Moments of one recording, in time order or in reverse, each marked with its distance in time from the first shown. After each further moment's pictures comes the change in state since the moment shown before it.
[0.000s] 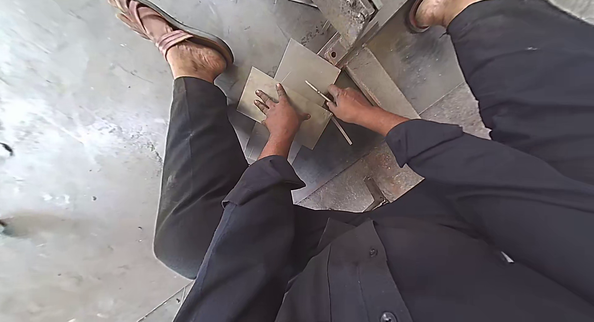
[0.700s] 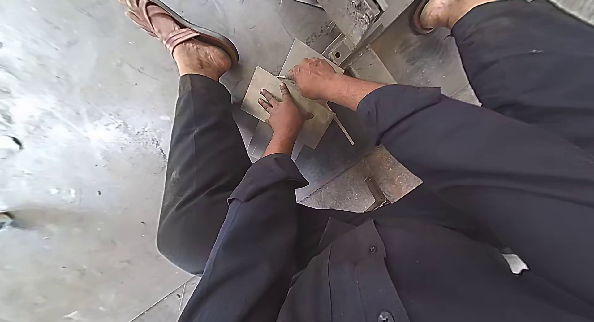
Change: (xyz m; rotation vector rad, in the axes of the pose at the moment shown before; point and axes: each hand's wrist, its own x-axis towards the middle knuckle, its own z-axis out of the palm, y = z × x) left_hand 0.001 -0.001 0.002 0.001 0.008 -0.009; right_hand 0.049 -0.095 -0.048 -0.337 -0.050 -0.291
